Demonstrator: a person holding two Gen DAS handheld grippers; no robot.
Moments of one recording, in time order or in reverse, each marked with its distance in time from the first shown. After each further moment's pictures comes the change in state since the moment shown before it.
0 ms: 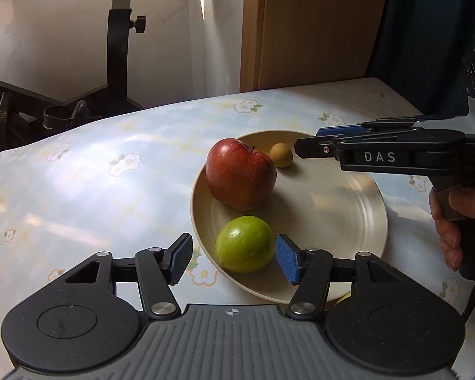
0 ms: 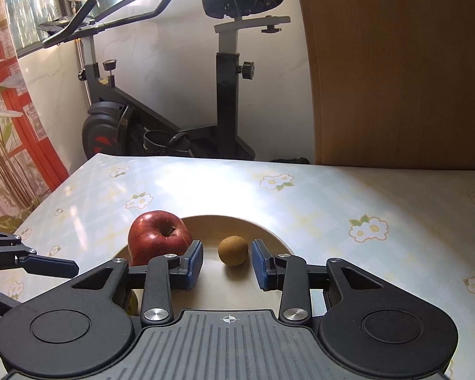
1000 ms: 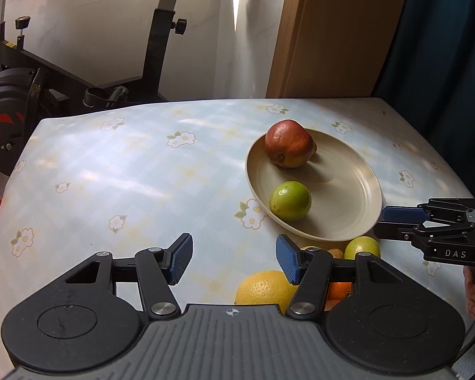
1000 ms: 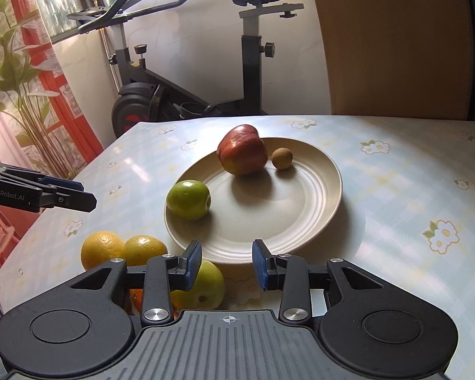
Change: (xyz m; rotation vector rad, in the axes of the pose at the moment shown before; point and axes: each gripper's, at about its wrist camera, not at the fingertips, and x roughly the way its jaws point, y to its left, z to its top) left arm -0.067 0.057 -0.049 -0.089 -0.031 -0.016; right arm -0.086 0.045 -0.081 0.014 0.054 0.071
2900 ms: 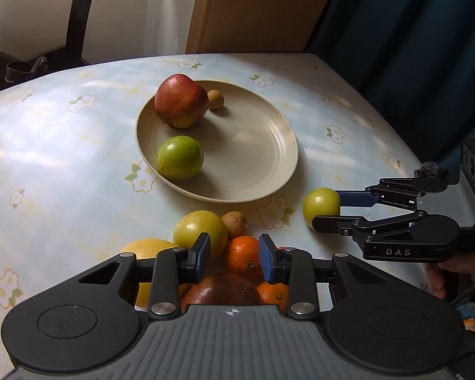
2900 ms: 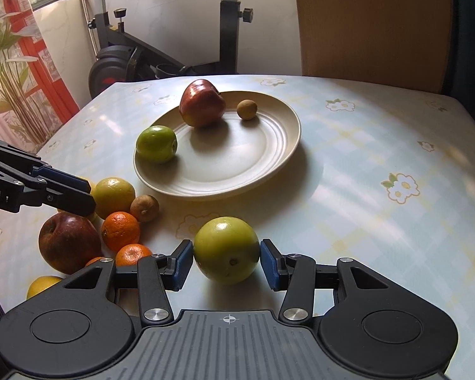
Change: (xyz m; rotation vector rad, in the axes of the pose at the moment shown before) left arm 0.021 -0.059 -0.010 0.047 0.164 -0.257; right arm -0.016 -0.017 -0.023 -0.015 0.140 -0.105
